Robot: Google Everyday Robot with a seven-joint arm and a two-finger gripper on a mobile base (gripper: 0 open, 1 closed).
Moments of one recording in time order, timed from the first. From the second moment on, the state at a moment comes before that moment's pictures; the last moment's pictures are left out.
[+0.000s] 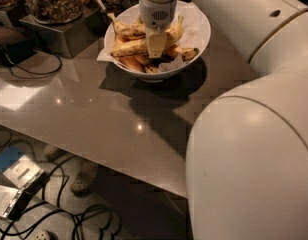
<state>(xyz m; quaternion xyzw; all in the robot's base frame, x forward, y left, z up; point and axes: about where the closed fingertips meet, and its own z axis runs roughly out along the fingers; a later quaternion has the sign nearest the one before) 0.671 -0.016 0.916 -0.74 0.67 -0.05 0.10</state>
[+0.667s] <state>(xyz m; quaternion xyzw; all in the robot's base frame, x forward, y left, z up) 0.639 -0.037 0.951 -0.72 0.68 -0.06 0.12</state>
